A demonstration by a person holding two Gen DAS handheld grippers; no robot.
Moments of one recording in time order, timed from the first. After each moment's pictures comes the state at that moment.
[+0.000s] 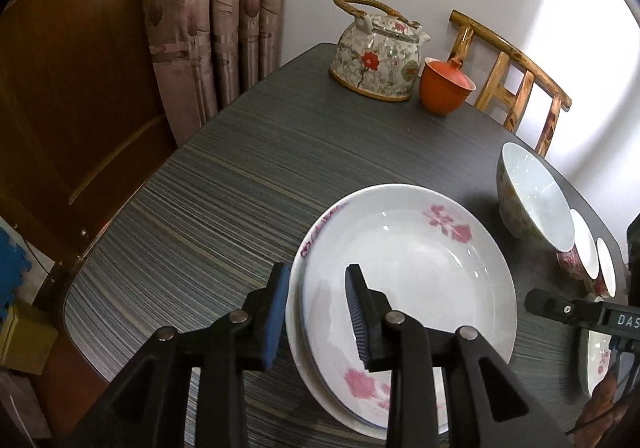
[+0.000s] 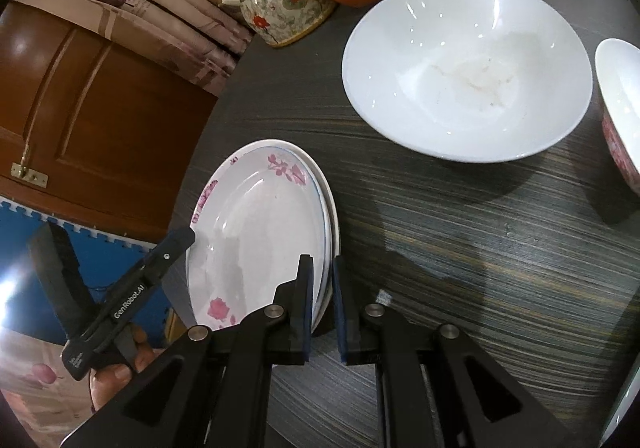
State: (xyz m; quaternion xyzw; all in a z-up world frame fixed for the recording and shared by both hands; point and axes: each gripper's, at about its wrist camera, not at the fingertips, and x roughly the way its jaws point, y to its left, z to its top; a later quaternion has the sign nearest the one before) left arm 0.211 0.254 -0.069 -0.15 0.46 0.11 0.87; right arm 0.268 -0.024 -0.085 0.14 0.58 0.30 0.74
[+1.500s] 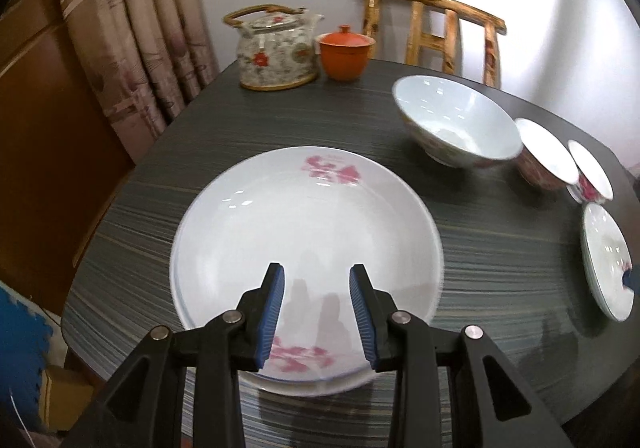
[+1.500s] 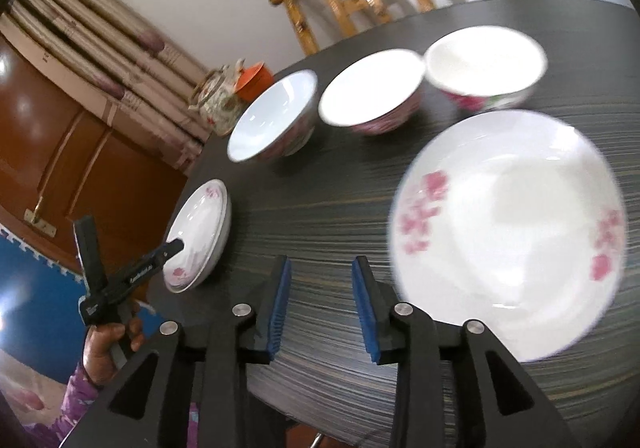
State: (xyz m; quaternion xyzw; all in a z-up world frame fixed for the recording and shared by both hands) left arm 0.197 0.145 -0.063 -0.01 0.46 0.04 0.89; right arm 0.149 -0.216 -0.063 0.21 0.46 0.21 0.84
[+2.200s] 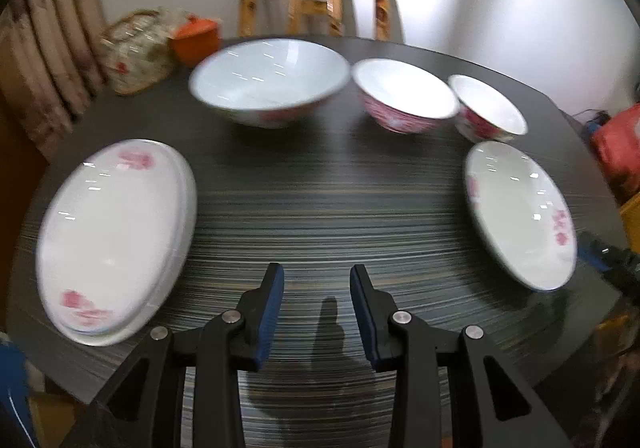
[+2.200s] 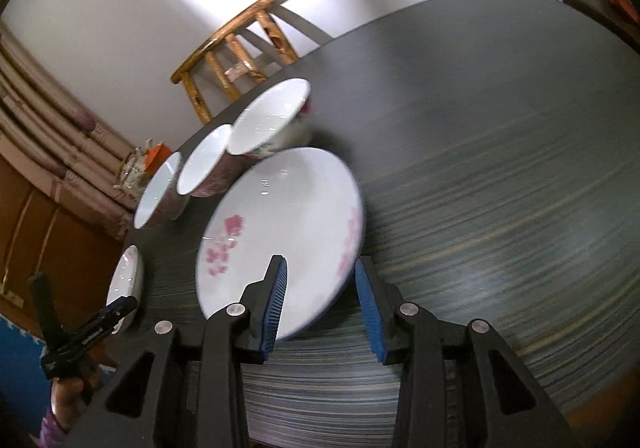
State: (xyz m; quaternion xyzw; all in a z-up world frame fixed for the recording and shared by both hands) left arm 0.196 0.005 -0.073 -0.01 0.50 -0.09 0.86; right arm 0.109 -0.360 -0.093 0.27 0.41 0.06 0.87
